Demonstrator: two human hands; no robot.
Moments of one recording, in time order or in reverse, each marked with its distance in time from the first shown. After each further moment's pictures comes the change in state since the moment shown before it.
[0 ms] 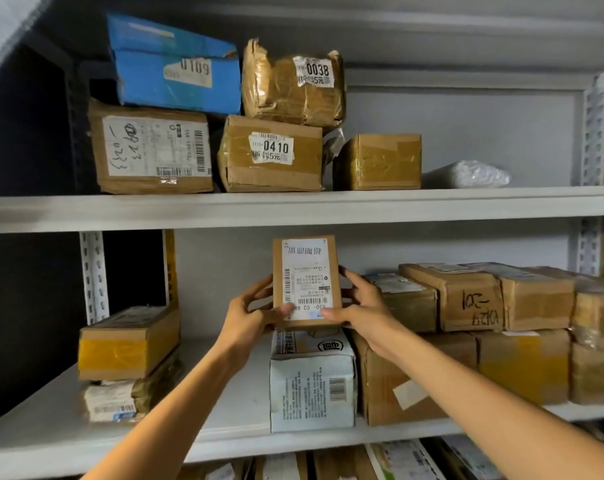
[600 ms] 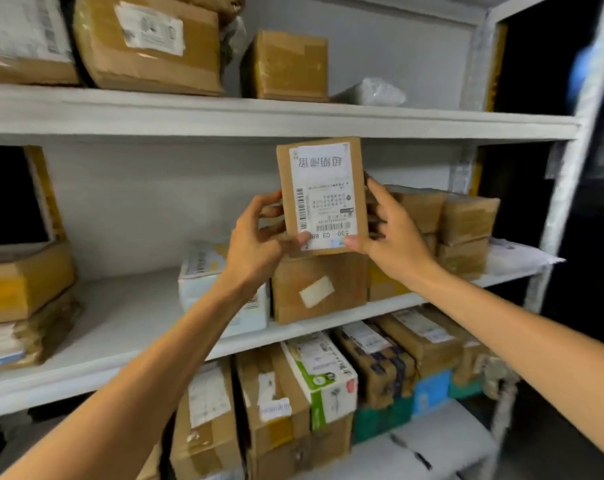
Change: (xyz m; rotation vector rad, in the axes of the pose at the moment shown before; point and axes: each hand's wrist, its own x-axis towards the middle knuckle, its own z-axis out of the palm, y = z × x) left_hand -0.052 -0.001 0.131 0.094 -0.179 0.224; right_hand -0.119 -0.015 -0.119 -0.402 0.252 -0.243
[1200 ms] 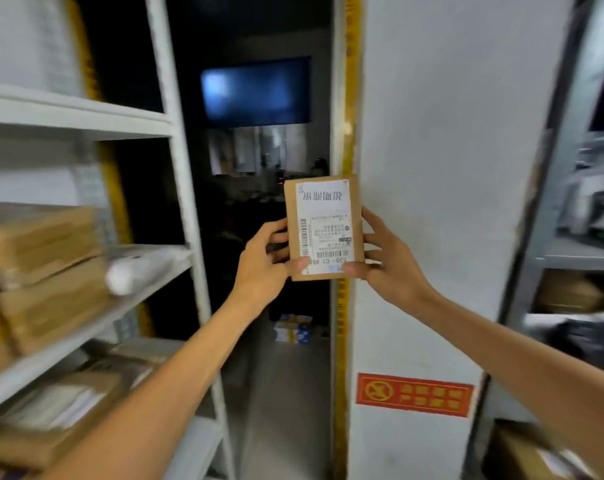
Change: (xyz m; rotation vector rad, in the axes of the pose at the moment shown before) left_hand -0.066 0.017 0.513 -0.520 -0.892 -0.042; right_hand -0.245 0.061 -0.382 -0.589 0.701 0.409
